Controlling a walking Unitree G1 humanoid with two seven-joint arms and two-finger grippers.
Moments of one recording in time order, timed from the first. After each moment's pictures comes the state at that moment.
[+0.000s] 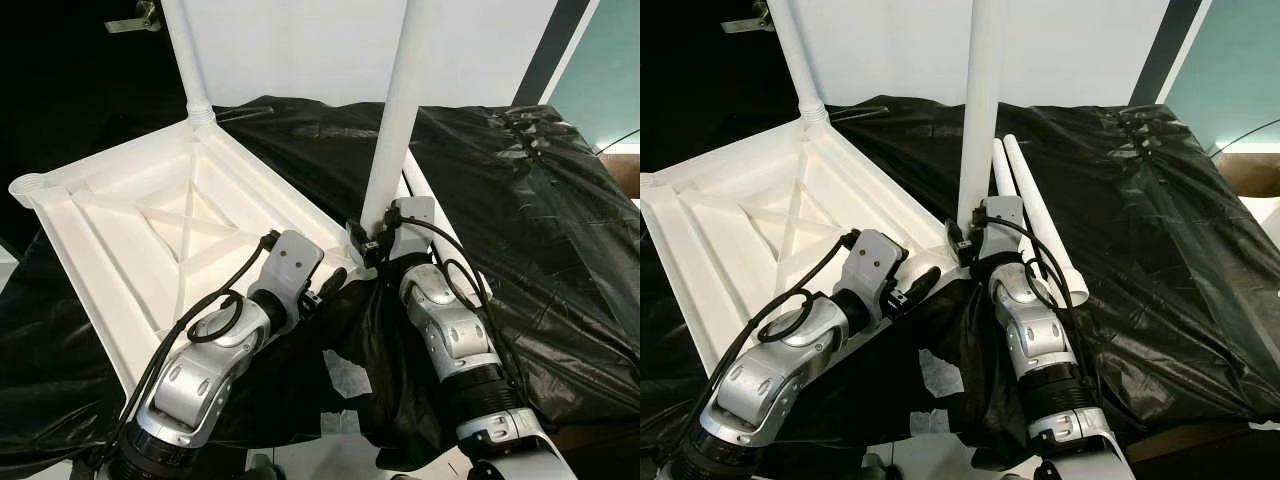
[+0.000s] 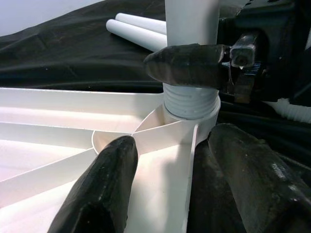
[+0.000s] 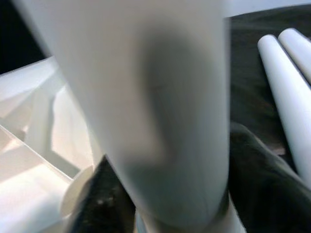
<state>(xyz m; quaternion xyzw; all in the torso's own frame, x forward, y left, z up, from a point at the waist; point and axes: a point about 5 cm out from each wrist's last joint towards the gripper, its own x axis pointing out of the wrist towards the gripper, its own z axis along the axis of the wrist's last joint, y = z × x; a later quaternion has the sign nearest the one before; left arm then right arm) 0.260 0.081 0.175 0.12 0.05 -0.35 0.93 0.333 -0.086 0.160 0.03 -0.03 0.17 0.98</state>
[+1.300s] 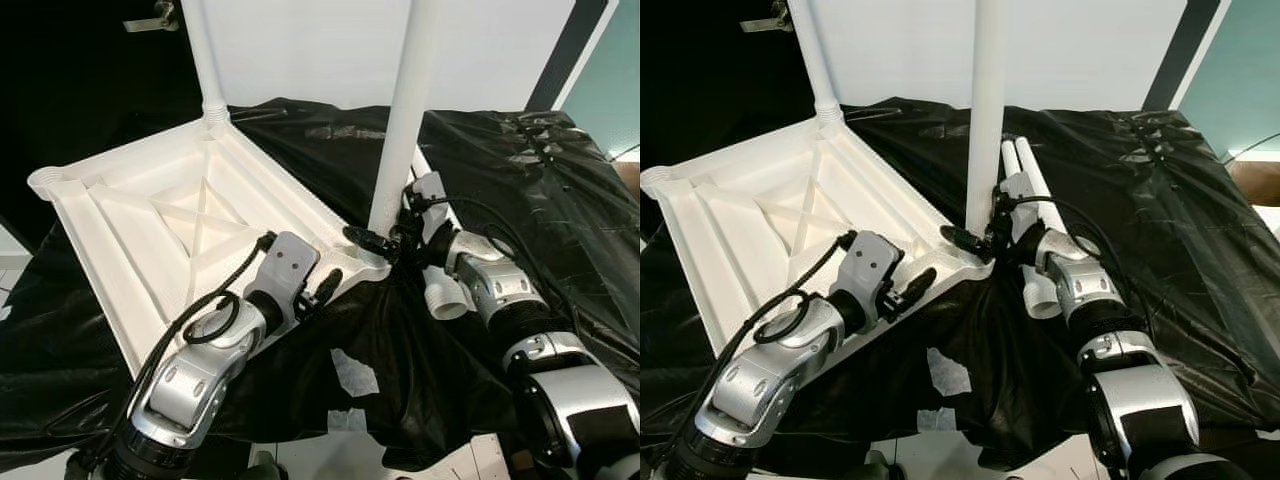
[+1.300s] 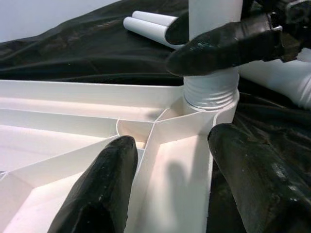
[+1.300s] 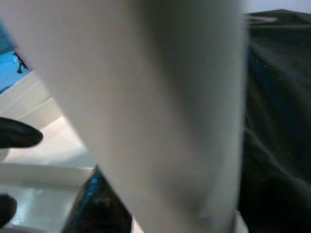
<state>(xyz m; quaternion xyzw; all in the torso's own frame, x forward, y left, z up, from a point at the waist) 0.261 0.088 0.176 0.13 0.04 -0.34 0.93 0.368 -0.127 0.167 -0.06 -0.02 0.44 0.90</state>
